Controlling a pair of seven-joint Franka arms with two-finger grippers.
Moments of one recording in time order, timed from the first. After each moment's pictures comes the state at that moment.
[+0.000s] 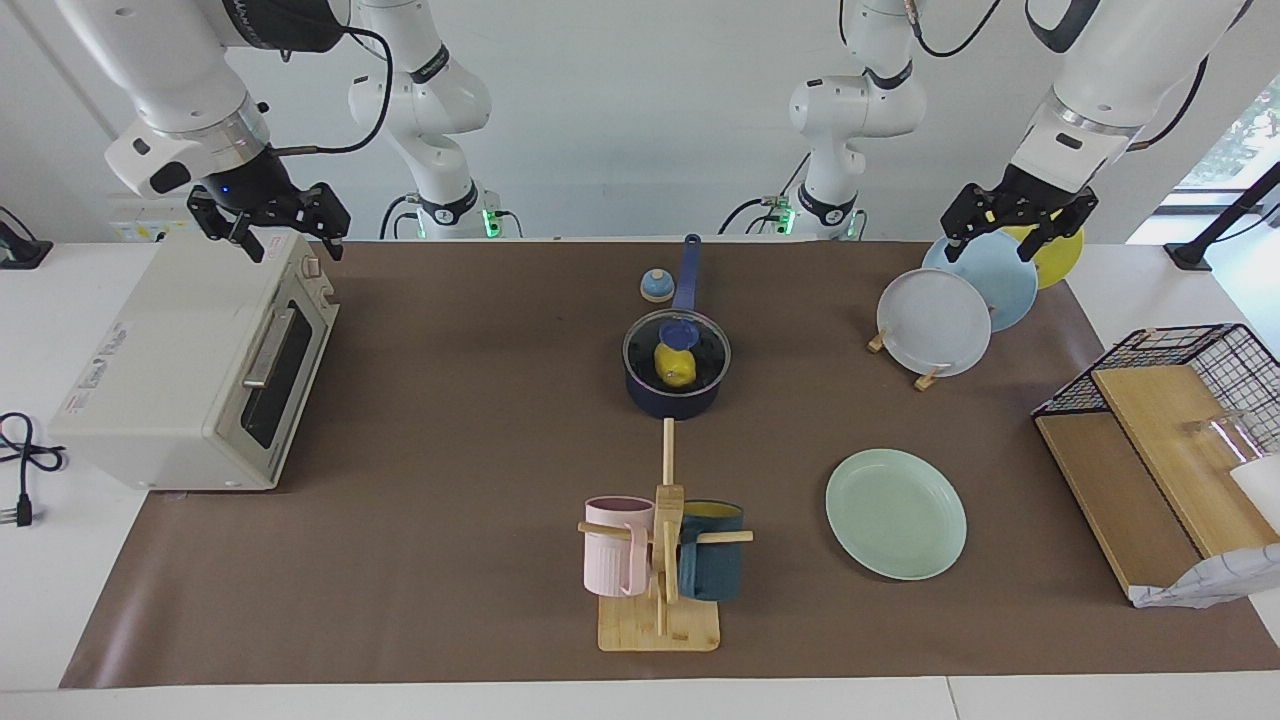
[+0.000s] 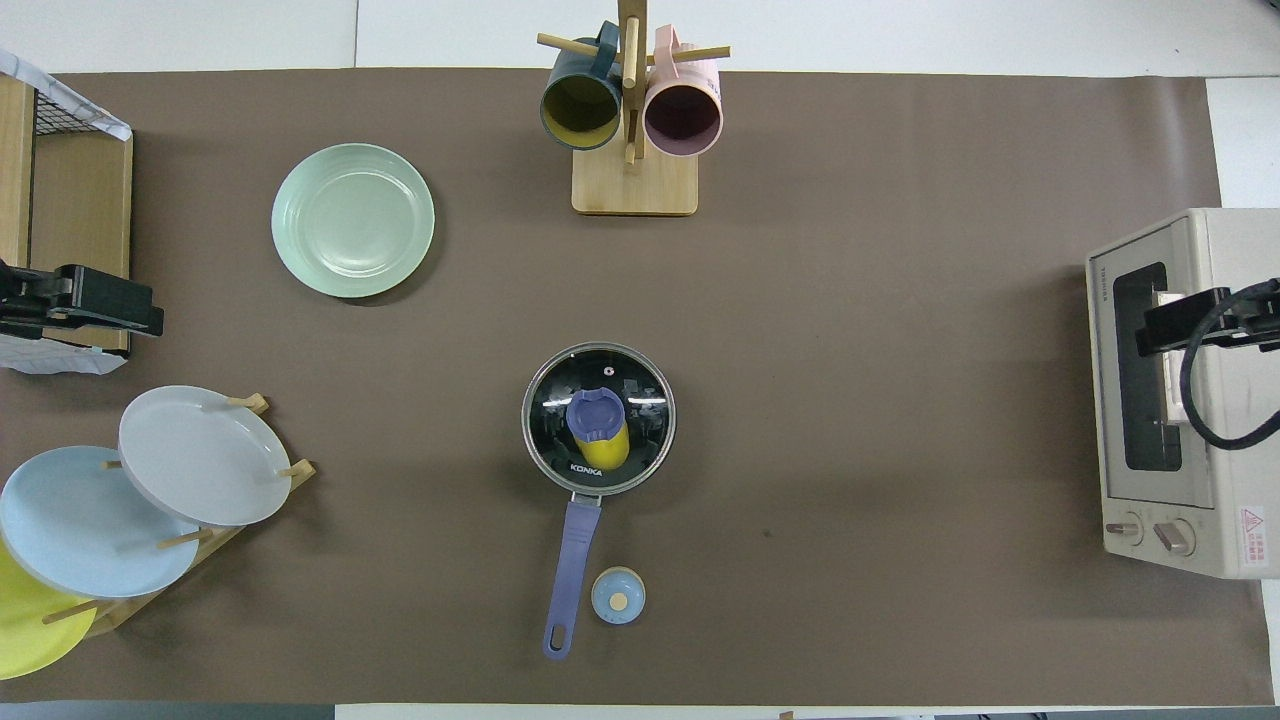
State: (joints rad) left arm -0.09 -0.04 -0.01 -1.56 -0.02 1.50 -0.04; right arm 0.02 -0.05 -0.06 -1.61 -0.02 1.48 -0.05
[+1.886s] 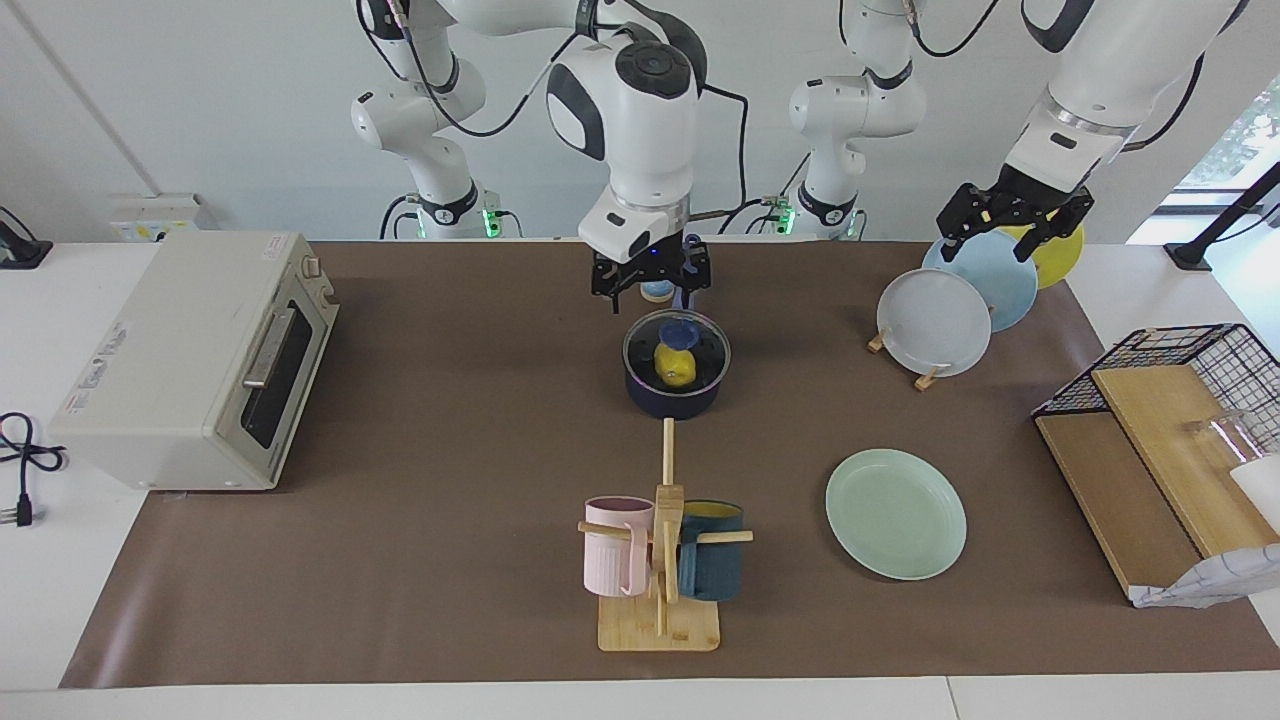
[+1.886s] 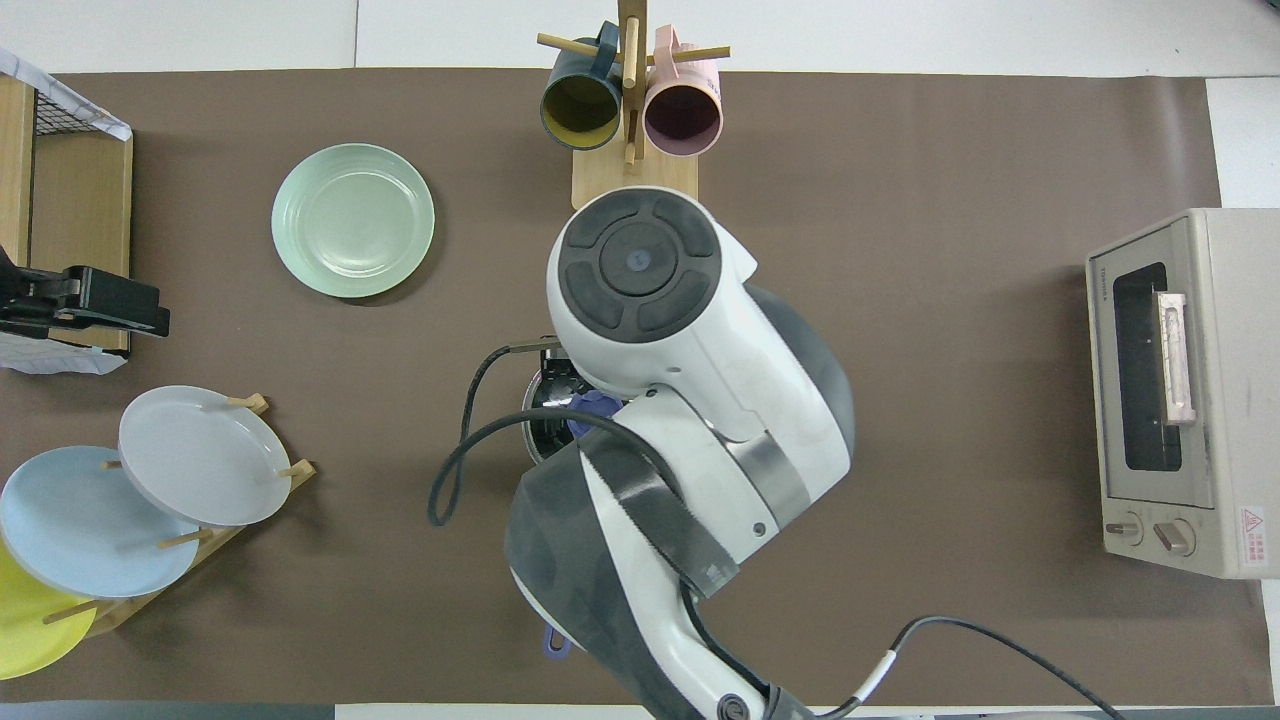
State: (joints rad) left arm -0.09 -0.04 -0.02 -1.56 -0.02 1.51 -0.04; right arm 0.70 0.33 -0.04 -1.42 0.04 1.76 0.63
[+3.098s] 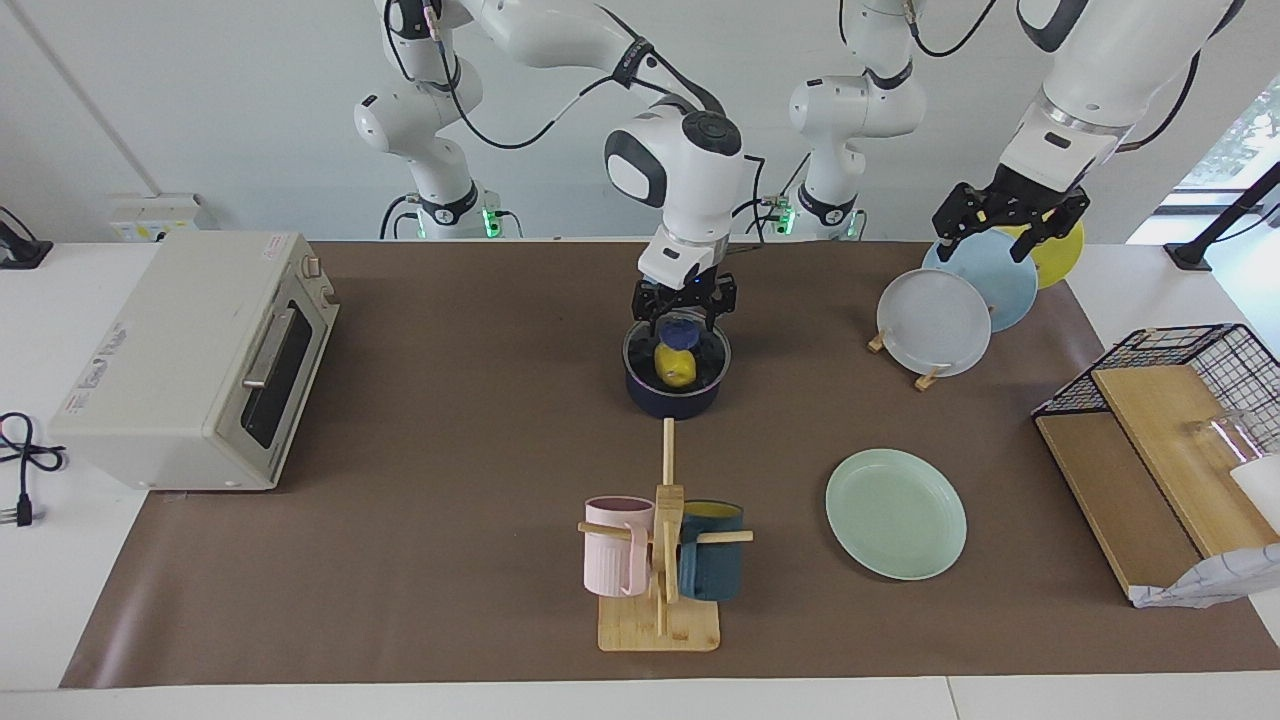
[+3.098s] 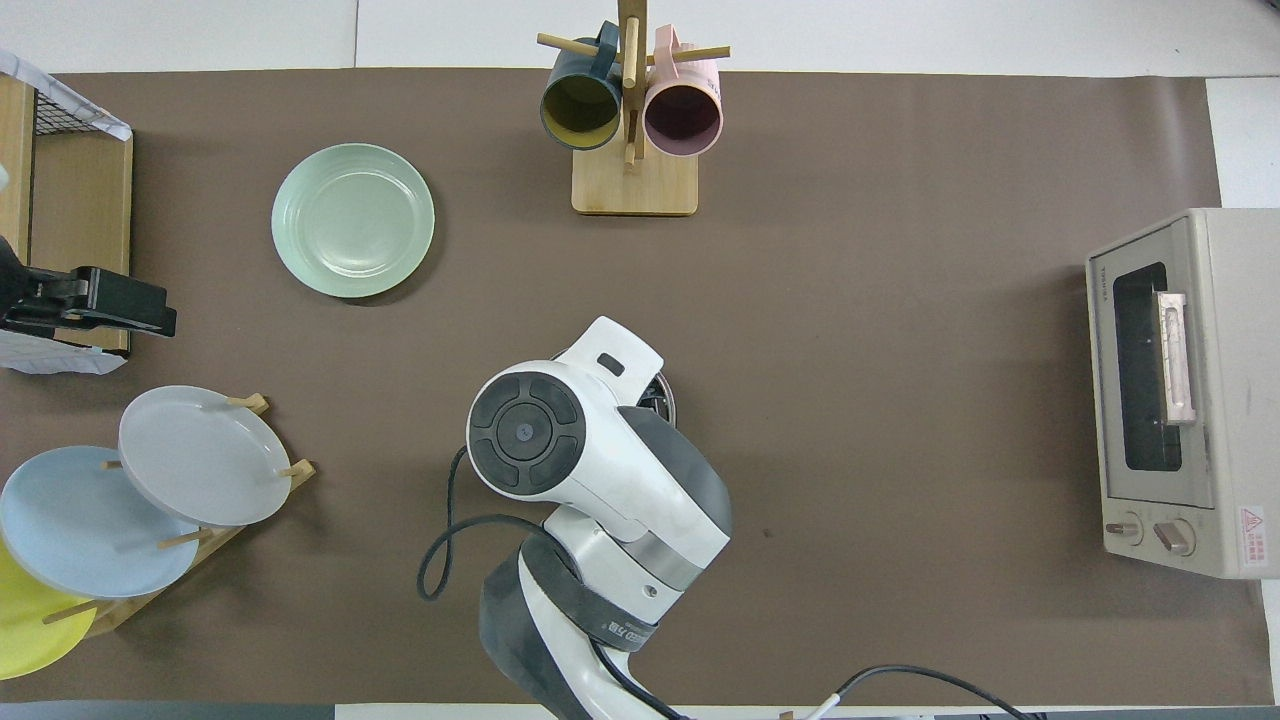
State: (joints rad) left arm -0.10 -0.04 -0.02 -1.56 -0.02 1.51 -0.04; right arm 0.81 0.33 -0.05 -1.67 -0.06 2.01 0.68
